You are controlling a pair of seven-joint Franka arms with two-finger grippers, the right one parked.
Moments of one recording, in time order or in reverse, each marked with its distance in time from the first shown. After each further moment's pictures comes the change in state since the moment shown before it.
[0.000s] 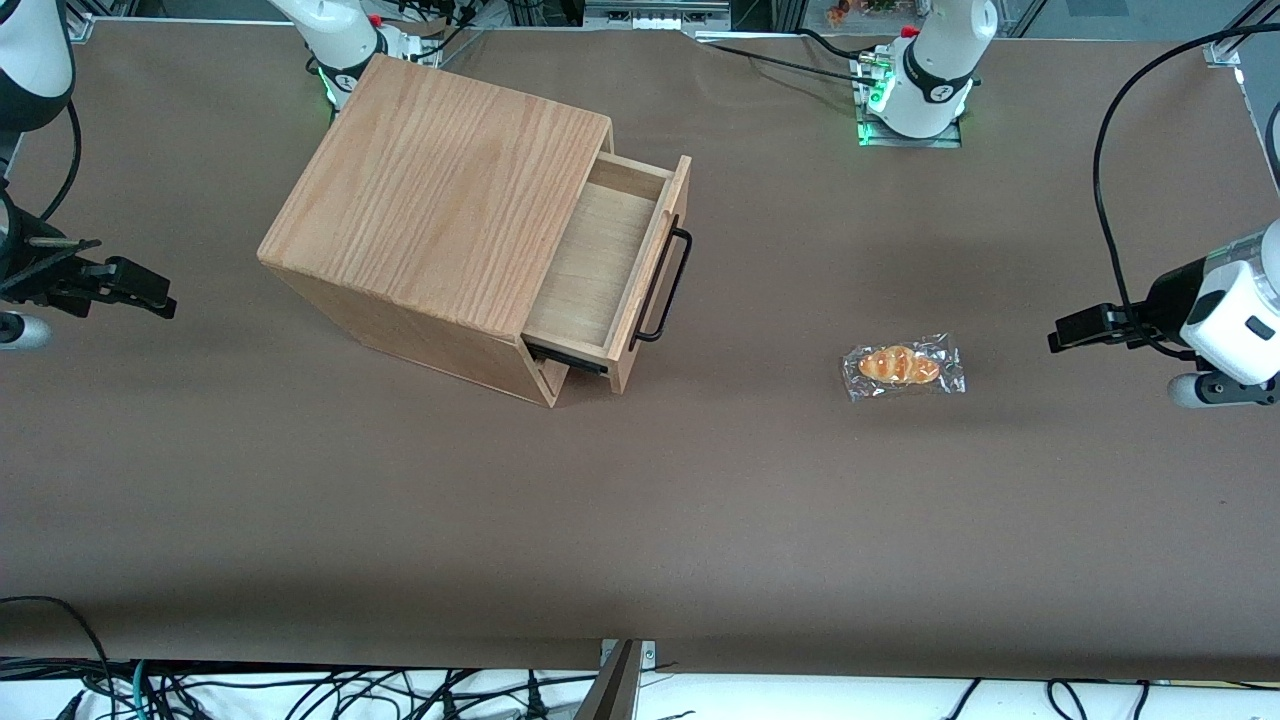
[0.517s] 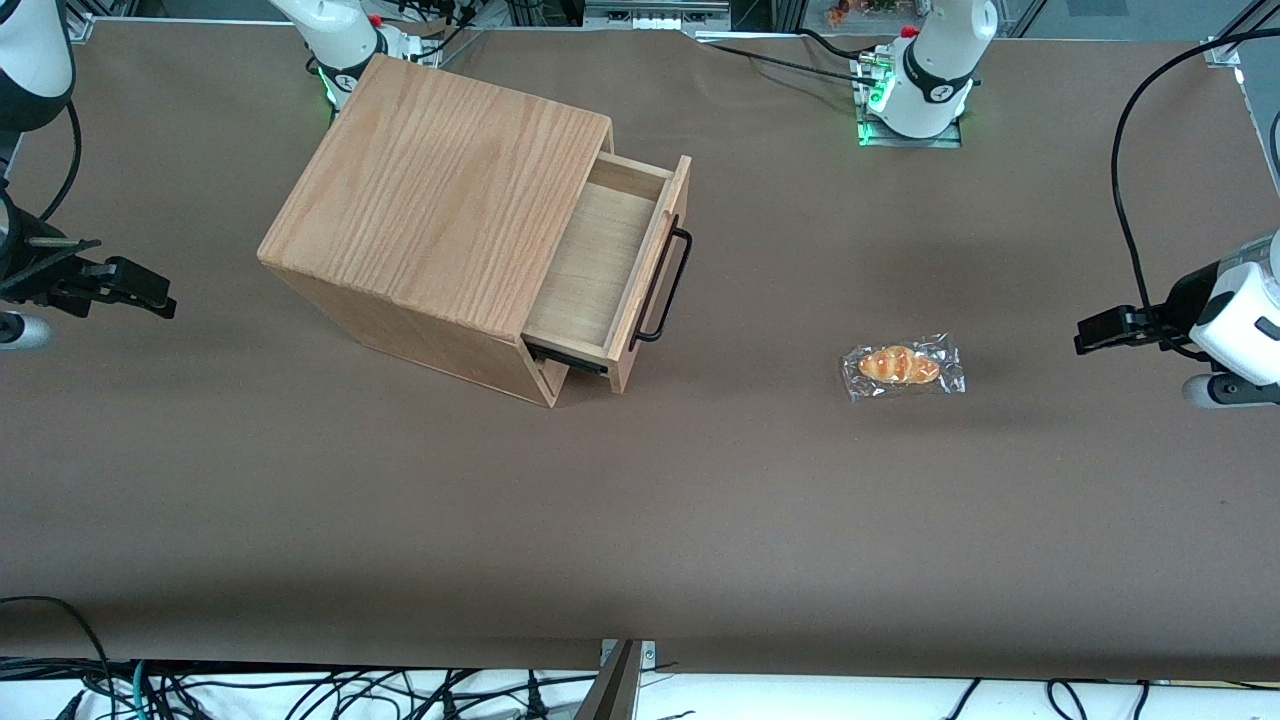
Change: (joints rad) arm 0.001 0.000 0.000 0.001 0.104 0.000 0.024
